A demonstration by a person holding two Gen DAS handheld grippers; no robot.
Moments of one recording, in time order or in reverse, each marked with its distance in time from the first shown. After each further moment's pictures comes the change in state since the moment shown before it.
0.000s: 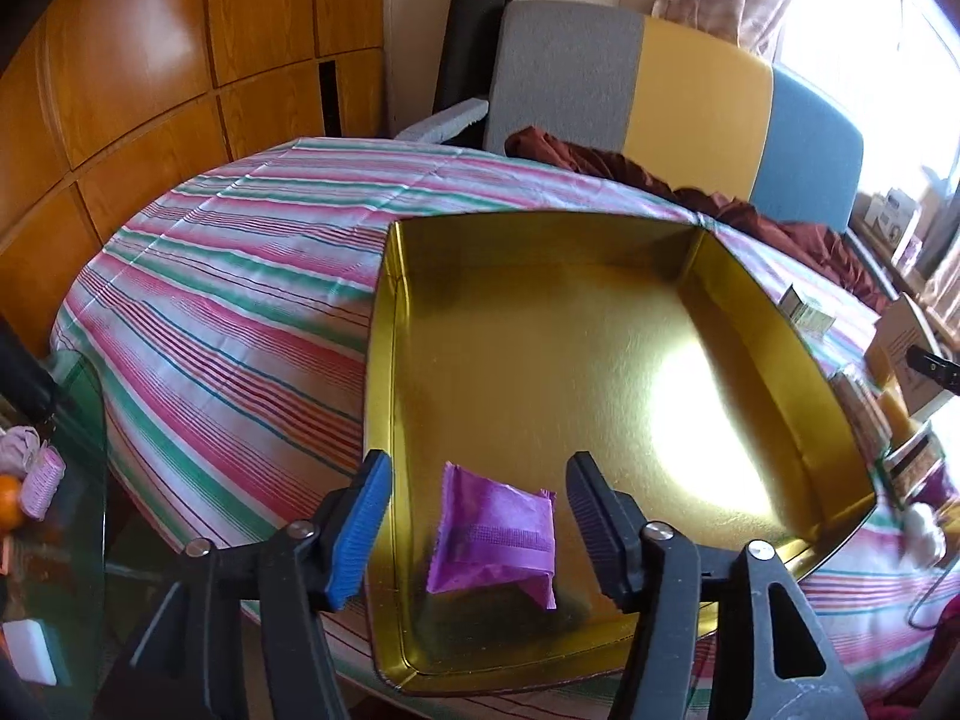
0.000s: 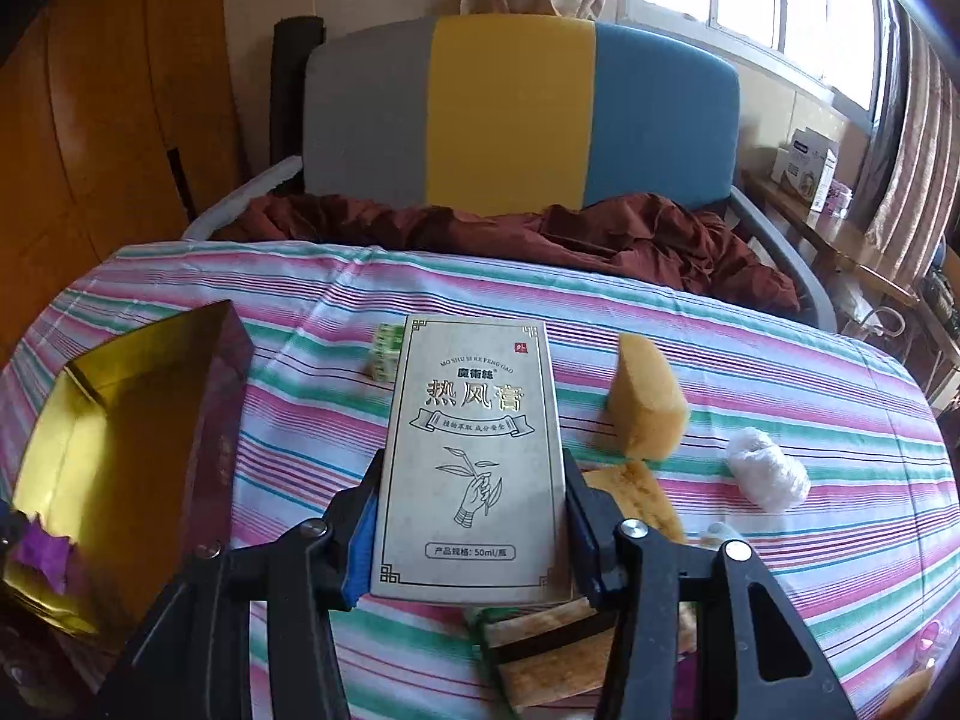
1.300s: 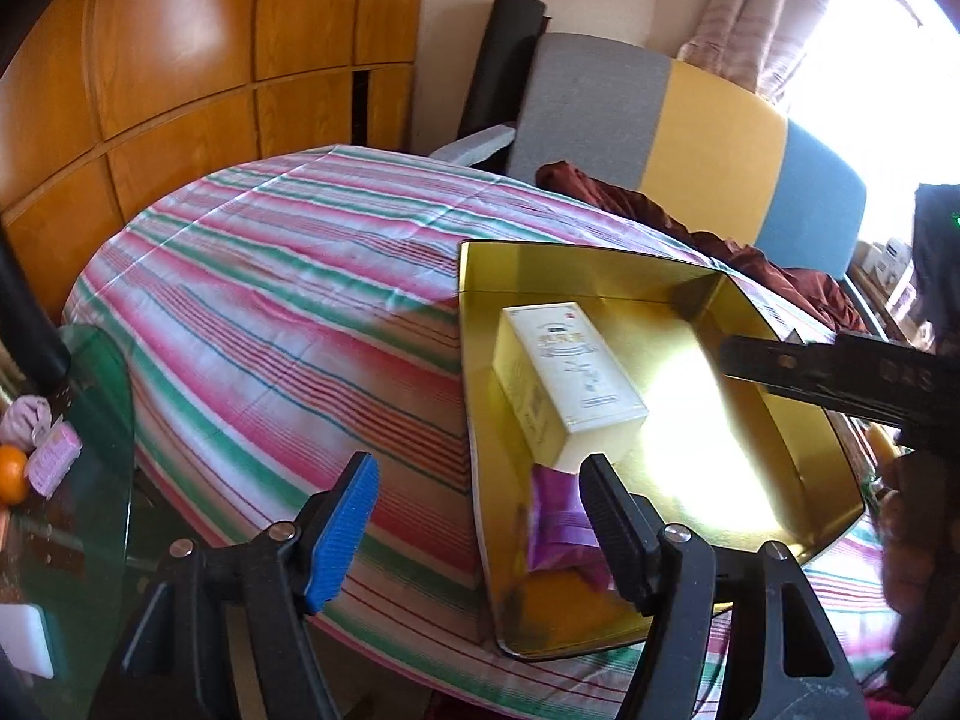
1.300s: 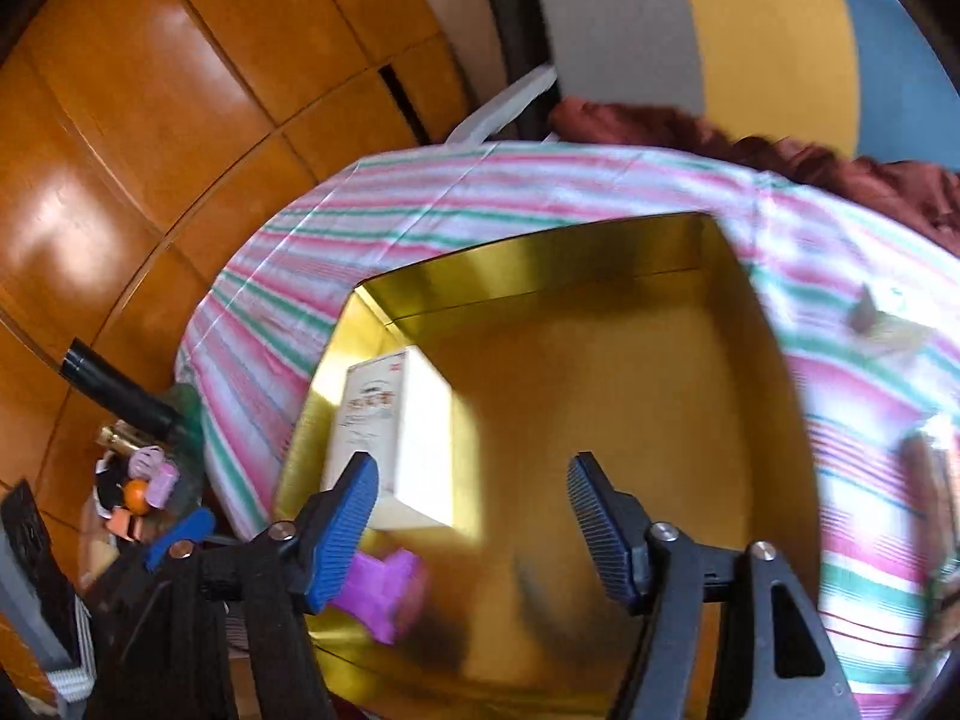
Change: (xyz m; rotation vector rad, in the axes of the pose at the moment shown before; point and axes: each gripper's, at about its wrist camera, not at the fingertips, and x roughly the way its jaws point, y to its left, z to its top) left arm -0.021 0.044 -0.006 -0.061 -0.053 -0.032; right arm 0.016 0.213 -0.010 -0.064 0.194 0.480
